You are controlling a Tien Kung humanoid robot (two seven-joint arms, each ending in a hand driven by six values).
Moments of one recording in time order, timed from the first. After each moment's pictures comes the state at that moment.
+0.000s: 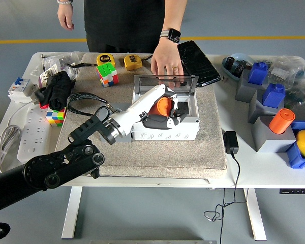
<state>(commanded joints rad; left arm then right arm) -0.75 0.19 -0.42 -1.21 1.24 0.31 -0.22 -0.04 -0.24 0.81 0.46 -0.42 -0.14 -0.08</state>
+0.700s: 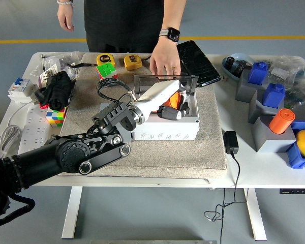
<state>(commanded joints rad) -0.93 0.03 -0.30 -0.97 1.39 0.36 0.08 -0.03 -0.25 0.77 0.46 -0.41 -0.15 -0.08</state>
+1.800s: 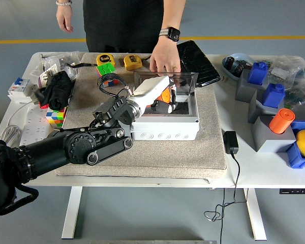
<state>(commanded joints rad) -0.99 0.00 -0.20 -0.82 1.29 0.40 0.11 -0.02 -0.25 0.78 0.48 -0.42 -0.15 -0.08</state>
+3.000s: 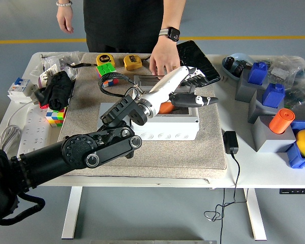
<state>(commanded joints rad) -0.91 0.00 -0.41 -1.07 1.19 0.45 -0.03 -0.03 -0.25 0.79 0.48 -0.42 -0.15 -0.08</state>
